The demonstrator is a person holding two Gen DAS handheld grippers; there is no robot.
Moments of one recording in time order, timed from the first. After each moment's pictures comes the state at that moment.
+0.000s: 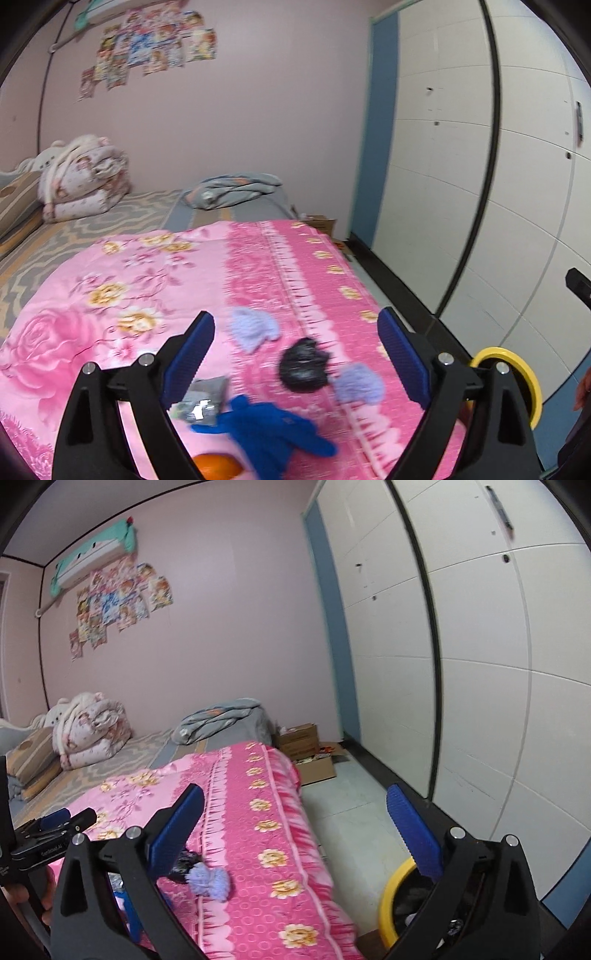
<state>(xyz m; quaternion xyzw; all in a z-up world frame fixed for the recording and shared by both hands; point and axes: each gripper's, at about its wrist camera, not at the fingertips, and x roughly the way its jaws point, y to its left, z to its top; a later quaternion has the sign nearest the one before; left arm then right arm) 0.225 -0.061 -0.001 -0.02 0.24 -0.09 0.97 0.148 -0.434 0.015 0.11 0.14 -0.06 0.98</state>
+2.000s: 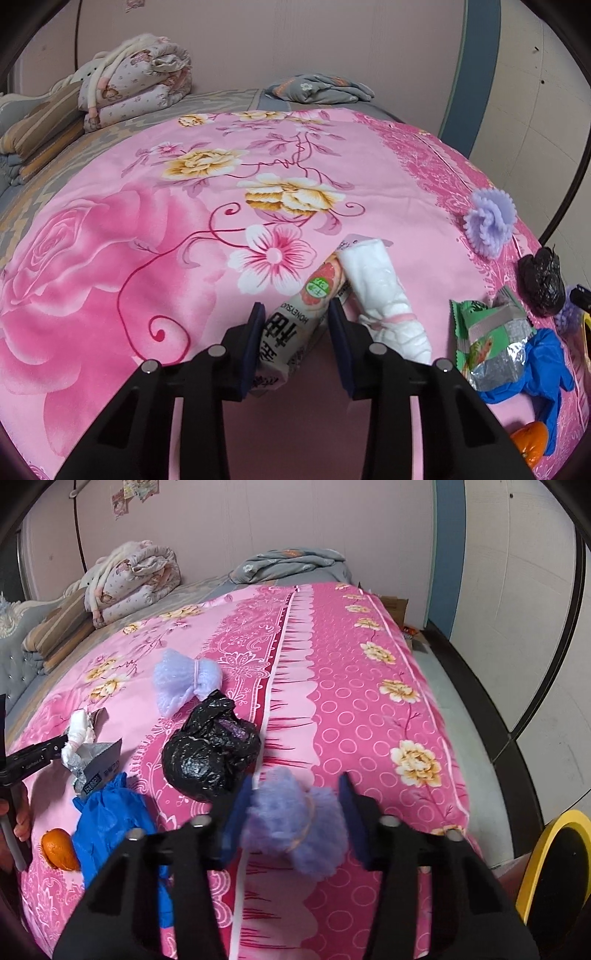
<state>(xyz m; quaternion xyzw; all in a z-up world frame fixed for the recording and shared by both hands) 0.320 0.146 -0.166 -0.04 0.40 0.01 0.92 0.340 -0.287 -0.169 0.02 0.40 0.08 0.91</state>
